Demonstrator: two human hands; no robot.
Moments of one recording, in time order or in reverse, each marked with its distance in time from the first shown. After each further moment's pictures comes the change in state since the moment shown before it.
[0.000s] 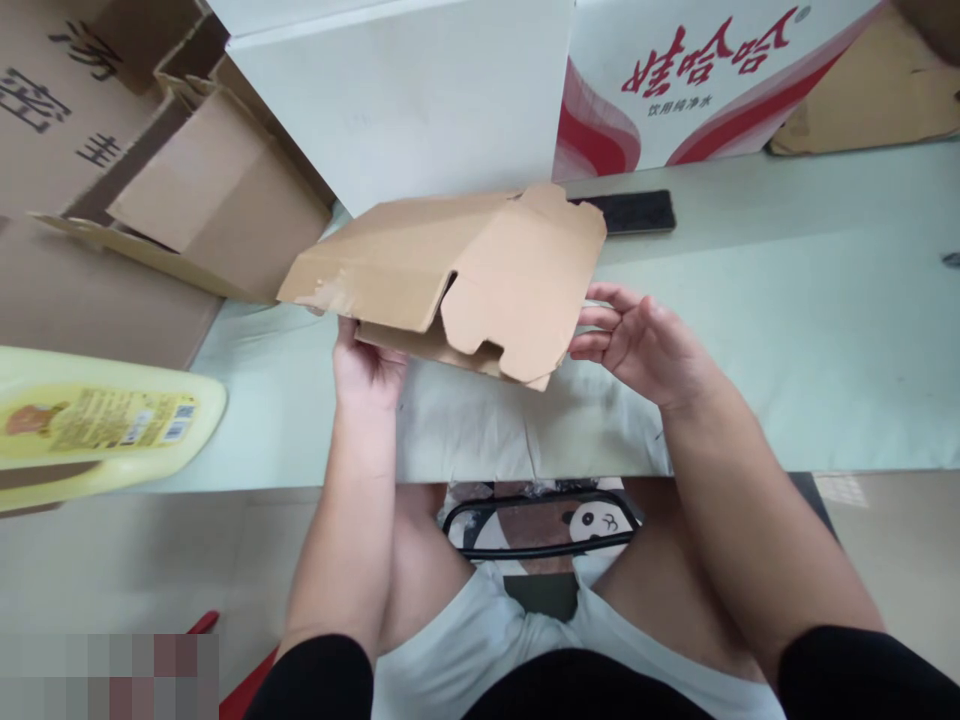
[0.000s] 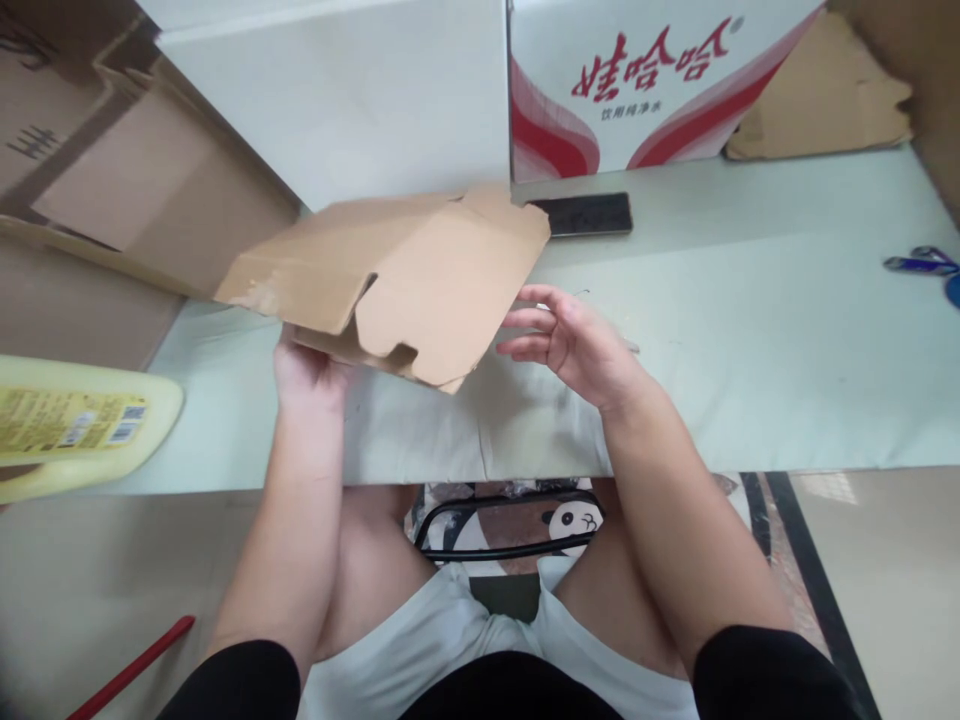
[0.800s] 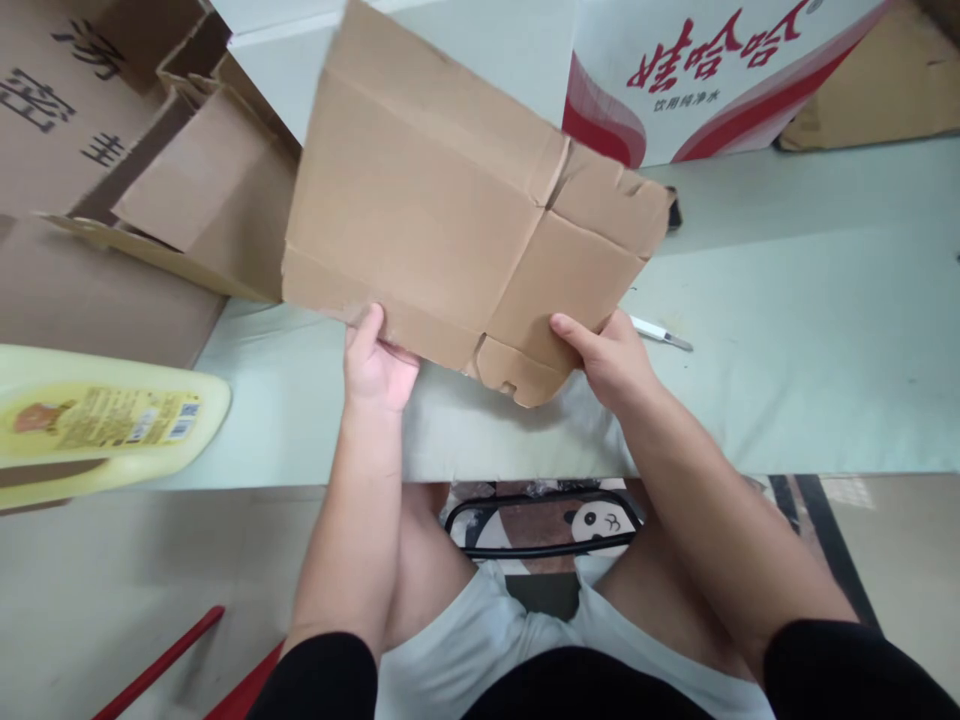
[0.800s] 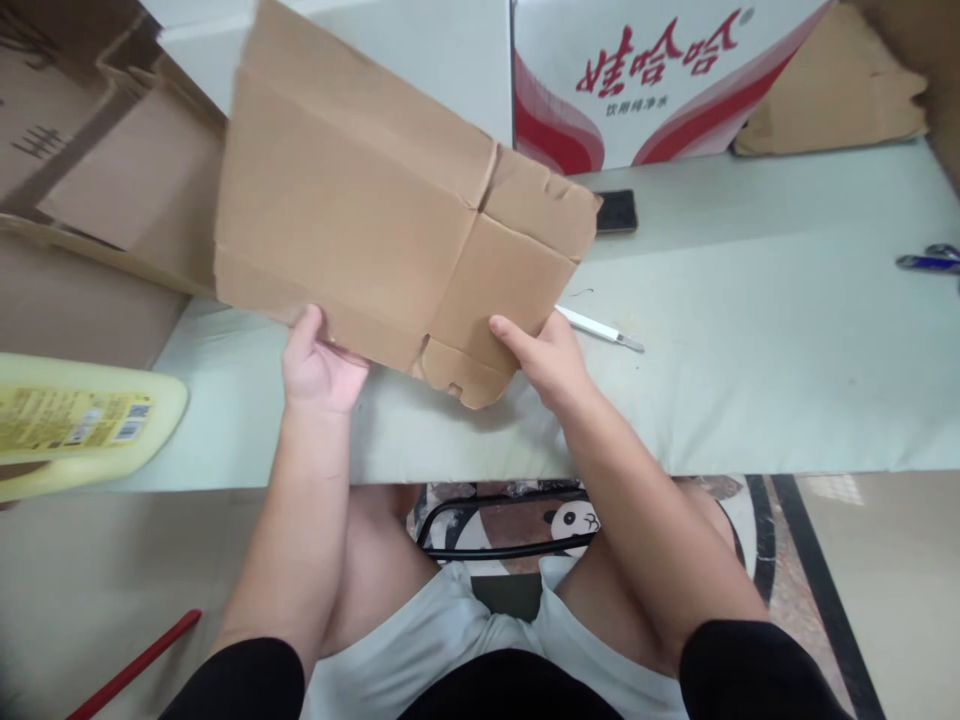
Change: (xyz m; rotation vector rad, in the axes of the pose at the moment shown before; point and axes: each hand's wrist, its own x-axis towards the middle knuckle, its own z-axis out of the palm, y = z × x) left_hand -0.026 -0.002 0.025 0.095 -0.004 0.095; right_hand 0.015 0.036 0.031 -0.139 0.300 -0.117
